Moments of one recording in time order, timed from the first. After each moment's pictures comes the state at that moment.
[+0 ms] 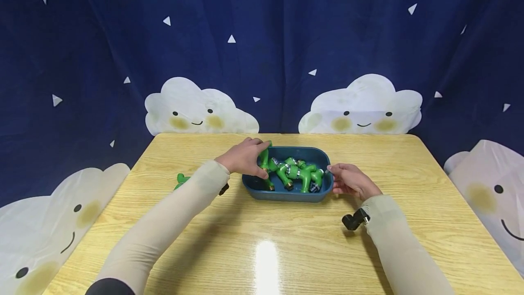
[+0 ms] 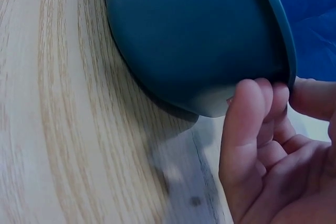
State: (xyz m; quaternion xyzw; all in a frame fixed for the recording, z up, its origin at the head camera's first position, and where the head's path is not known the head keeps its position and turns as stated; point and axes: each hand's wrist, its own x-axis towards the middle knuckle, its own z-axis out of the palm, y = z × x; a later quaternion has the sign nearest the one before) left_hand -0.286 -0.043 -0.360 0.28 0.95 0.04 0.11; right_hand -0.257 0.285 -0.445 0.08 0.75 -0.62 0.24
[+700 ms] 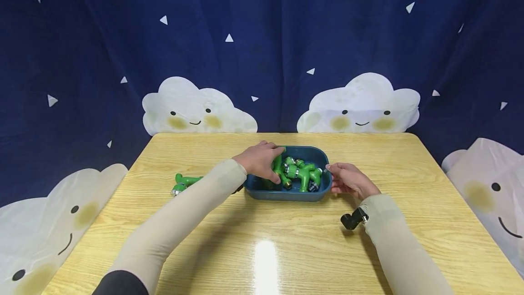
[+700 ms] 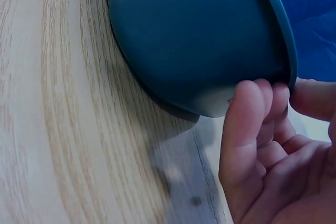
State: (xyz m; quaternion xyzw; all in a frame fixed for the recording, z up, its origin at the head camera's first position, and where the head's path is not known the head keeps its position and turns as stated) left_hand -0.286 -0.003 -0.366 0.31 0.94 -0.02 0.12; right_hand -0.257 0.285 -0.447 0.08 0.75 -0.61 0.24
